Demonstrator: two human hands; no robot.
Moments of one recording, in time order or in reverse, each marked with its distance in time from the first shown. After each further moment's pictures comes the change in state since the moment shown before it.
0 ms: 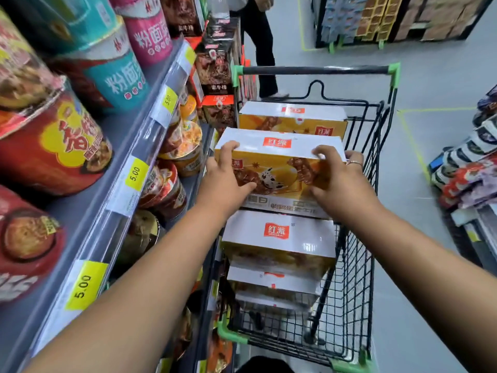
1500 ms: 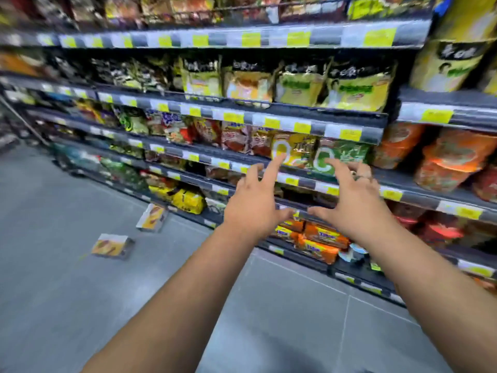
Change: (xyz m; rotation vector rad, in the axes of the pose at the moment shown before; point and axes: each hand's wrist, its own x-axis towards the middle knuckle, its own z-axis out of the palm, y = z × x) left_hand -0.969 0.184 0.050 0.176 0.801 -1.479; right_hand -0.762 0.018 -0.031 -0.045 -0.889 -1.723
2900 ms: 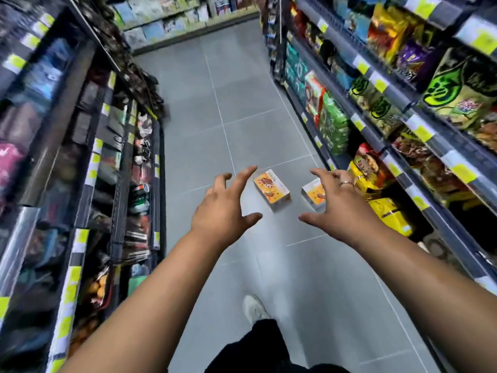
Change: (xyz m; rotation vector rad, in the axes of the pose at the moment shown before) left_hand -0.089 -0.697 -0.185 0.066 0.198 -1.002; right_hand 0.195 -0.631 0.461 0.069 -0.690 -0.766
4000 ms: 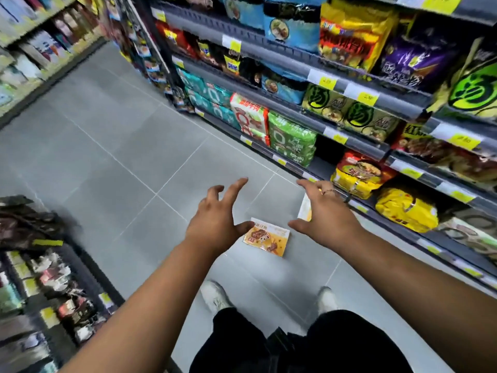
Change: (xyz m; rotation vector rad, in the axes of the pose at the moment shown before) left_hand 0.532 -0.100 -0.007 0.099 -0.397 0.517; right_hand 0.411 -0.063 0.051 0.142 0.113 0.549
